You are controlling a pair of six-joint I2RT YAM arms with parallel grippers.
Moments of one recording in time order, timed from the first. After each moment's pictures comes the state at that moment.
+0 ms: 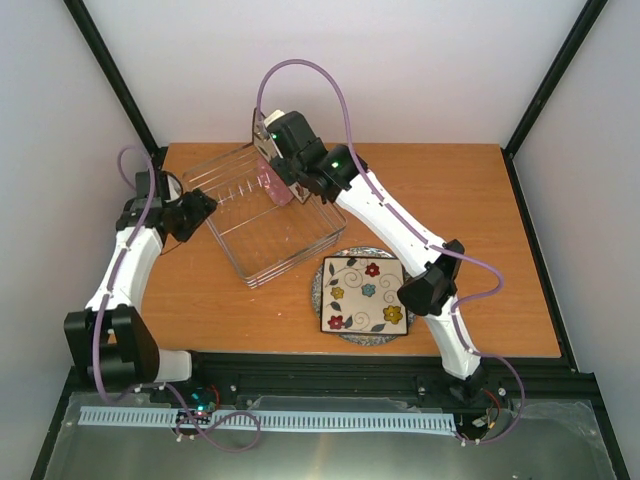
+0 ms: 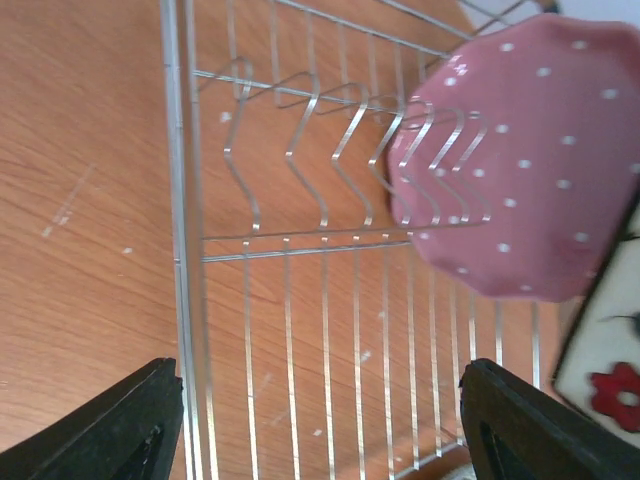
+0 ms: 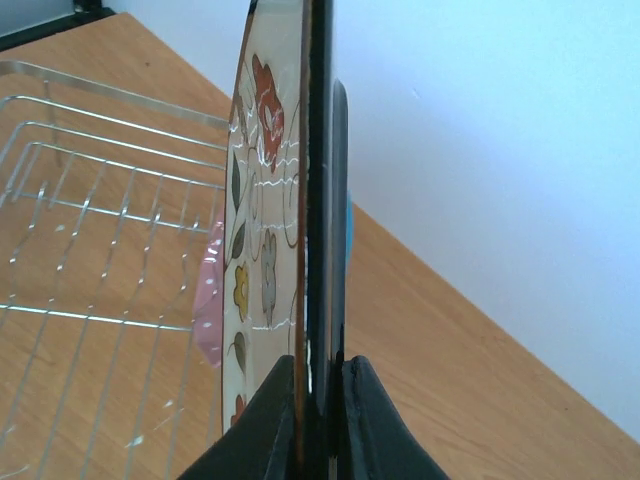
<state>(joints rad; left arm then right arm) 0.13 1.32 1.08 -0.58 0.34 -0.67 0.86 2.18 2.53 -0.94 0.42 -0.14</state>
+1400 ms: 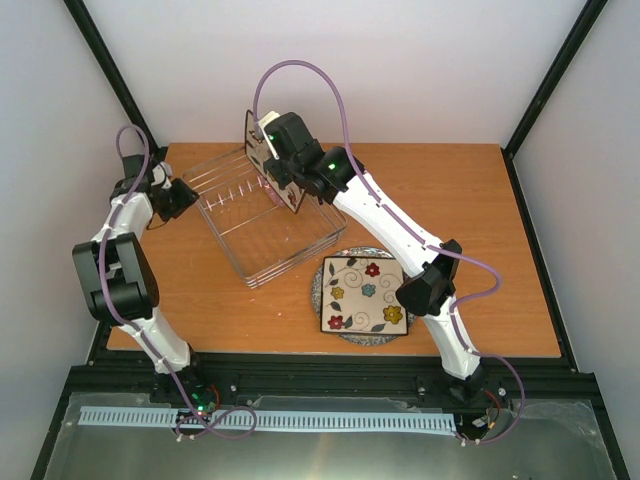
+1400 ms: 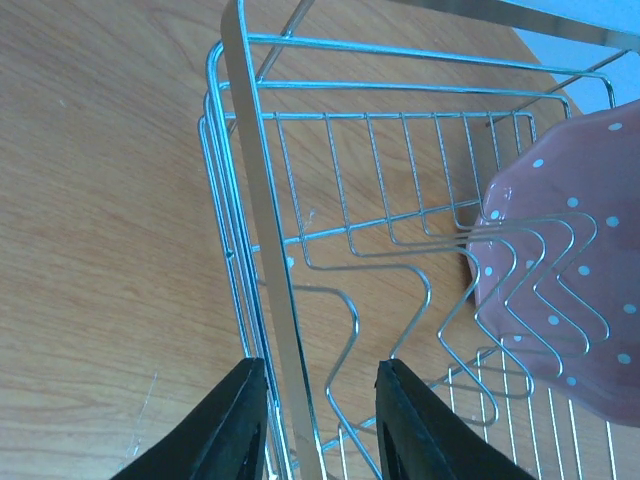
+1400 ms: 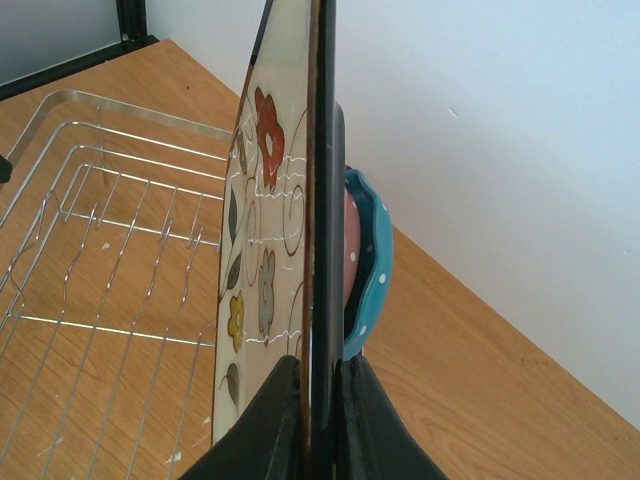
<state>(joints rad) 0.28 1.75 1.31 -0.50 0.44 -0.39 0.87 2.20 2.53 -0.89 0.38 -0.13</state>
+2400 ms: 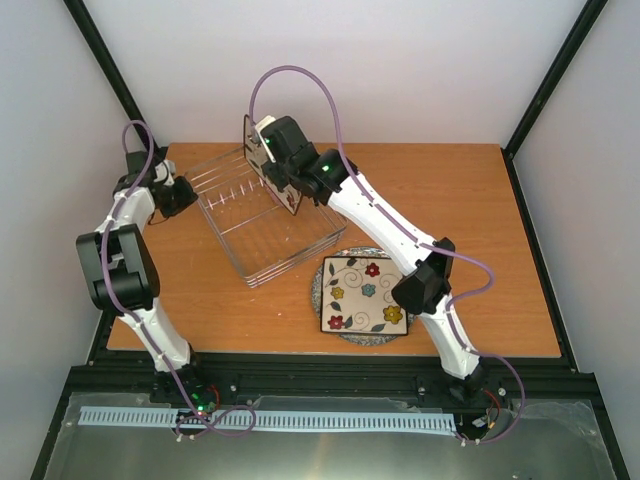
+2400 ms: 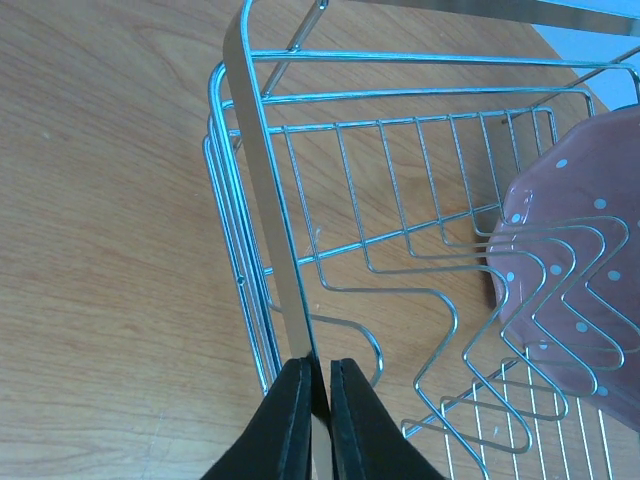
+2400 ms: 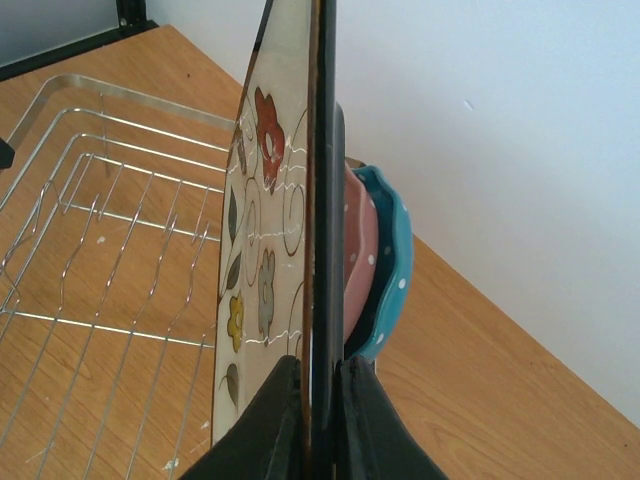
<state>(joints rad) 0.27 1.84 1.38 -0.51 0.45 -0.33 0.87 2.22 2.53 -0.87 0.38 -0.14</state>
